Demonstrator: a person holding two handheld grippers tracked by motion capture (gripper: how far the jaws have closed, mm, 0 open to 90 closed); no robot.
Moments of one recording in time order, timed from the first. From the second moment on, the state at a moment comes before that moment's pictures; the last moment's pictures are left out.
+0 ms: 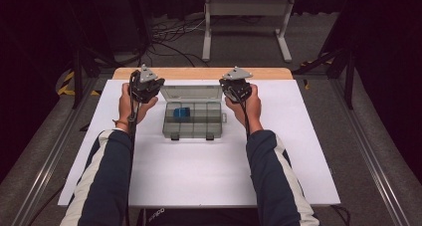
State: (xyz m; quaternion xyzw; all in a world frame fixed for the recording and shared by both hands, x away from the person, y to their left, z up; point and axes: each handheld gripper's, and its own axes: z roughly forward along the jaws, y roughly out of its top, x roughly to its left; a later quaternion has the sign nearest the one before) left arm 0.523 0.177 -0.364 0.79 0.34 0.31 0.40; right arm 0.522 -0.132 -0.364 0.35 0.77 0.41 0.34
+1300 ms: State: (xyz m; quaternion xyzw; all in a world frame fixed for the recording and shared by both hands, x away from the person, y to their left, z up) left arm 0.506 0.178 -0.374 0.79 0.33 0.31 0.41; right arm 0.505 -0.135 -0.374 0.34 0.77 0.42 0.32
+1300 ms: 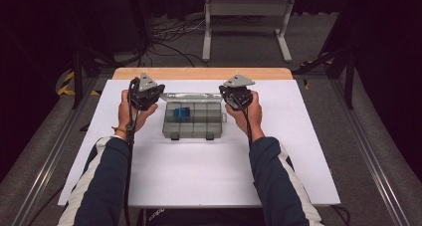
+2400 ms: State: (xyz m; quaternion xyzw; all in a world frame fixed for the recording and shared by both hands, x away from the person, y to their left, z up) left arm 0.472 0.179 -0.390 0.81 0.29 0.31 0.41; right arm 0.476 -0.141 -0.388 0.31 0.80 0.42 0.29
